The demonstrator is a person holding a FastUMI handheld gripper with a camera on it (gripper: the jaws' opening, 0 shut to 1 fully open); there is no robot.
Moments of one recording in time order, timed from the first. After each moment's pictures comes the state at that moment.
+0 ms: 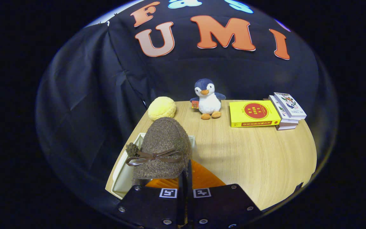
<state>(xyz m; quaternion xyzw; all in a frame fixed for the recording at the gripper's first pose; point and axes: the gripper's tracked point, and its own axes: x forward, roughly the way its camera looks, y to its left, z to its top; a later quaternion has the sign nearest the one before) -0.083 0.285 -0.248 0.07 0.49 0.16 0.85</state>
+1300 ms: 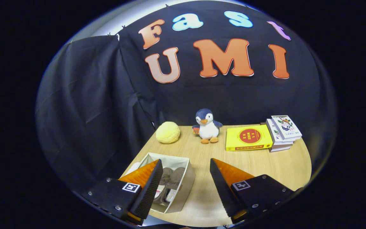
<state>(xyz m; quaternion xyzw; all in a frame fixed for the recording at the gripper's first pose) -0.040 0.188 -0.135 0.11 0.35 0.18 0.91</state>
